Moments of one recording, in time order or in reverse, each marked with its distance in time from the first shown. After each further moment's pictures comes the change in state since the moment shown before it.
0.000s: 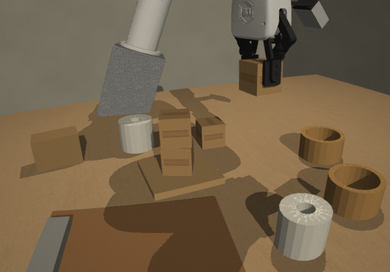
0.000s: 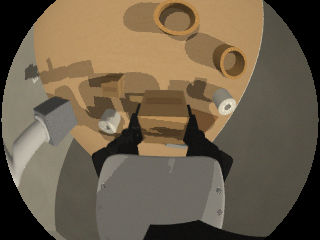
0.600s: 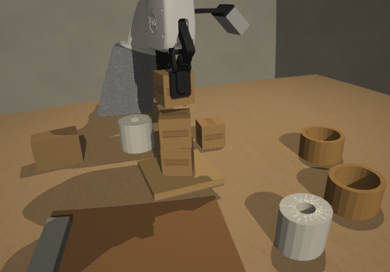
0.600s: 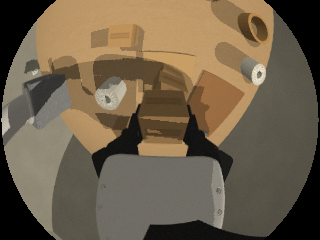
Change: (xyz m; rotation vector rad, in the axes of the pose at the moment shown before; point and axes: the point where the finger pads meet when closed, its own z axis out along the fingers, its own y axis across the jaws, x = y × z) arm -0.128 -0.055 0.013 0.013 0.003 0.005
